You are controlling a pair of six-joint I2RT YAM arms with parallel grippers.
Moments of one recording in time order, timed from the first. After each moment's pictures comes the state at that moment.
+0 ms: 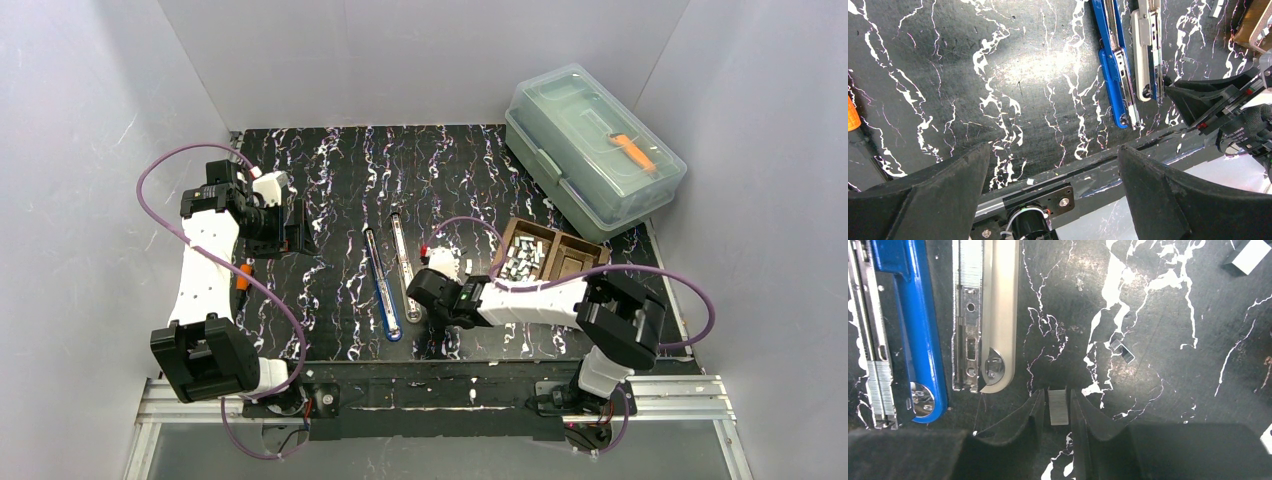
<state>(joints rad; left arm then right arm) 0.19 1.35 1.30 -1.21 0.46 0.17 1.18 1.64 0.93 -0.37 0.38 0.78</state>
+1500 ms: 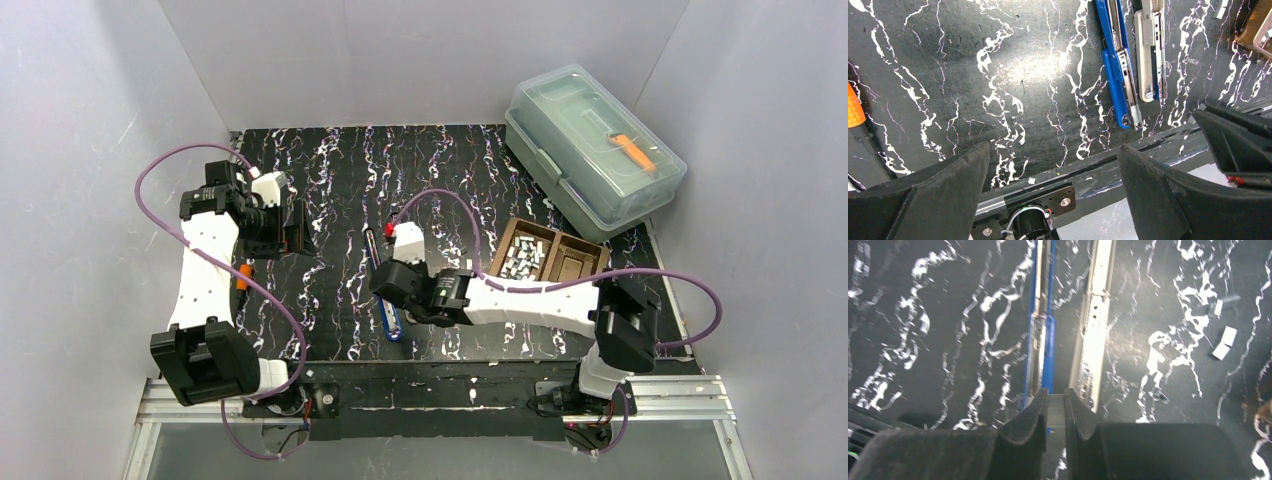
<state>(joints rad) 0.19 1.34 1.30 -1.21 0.45 0.17 1.30 1.66 1.27 -0.51 0.61 0.77</state>
